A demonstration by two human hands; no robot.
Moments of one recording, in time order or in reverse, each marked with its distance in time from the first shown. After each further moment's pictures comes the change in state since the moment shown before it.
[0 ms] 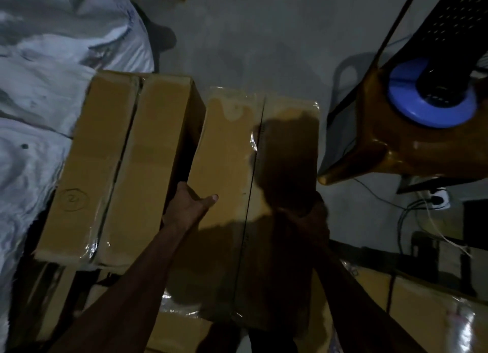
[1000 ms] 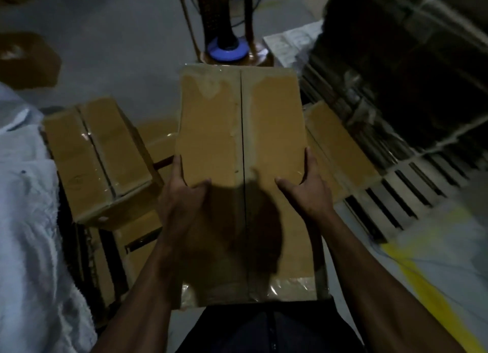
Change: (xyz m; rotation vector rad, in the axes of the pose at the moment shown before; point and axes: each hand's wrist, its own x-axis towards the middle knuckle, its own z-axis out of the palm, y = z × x) left_hand -0.461 -0.240 -0.139 0.114 -0.117 0.790; right_hand -0.609 0.244 0.038 0.182 0.615 -0.090
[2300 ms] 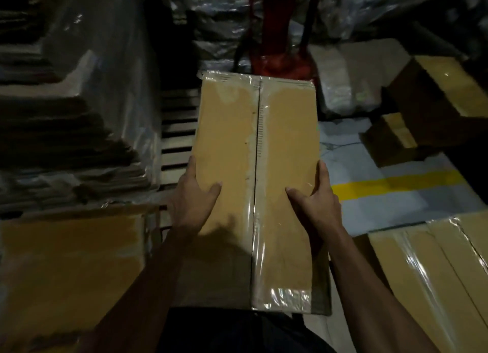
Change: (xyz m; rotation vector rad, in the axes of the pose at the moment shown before) left_hand -0.310 0.373 0.540 0.251 -0.895 1.016; right_hand -0.170 0.457 -0.379 0.371 0.957 0.937
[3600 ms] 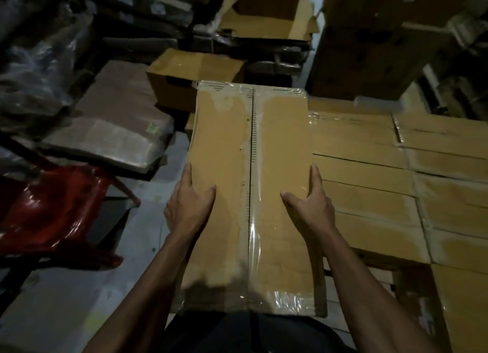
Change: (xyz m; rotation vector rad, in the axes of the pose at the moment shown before) left_hand 0.218 0.396 0.358 0.257 -0.721 0.797; right_hand 0.207 0.108 -0.191 0.383 0.807 0.772
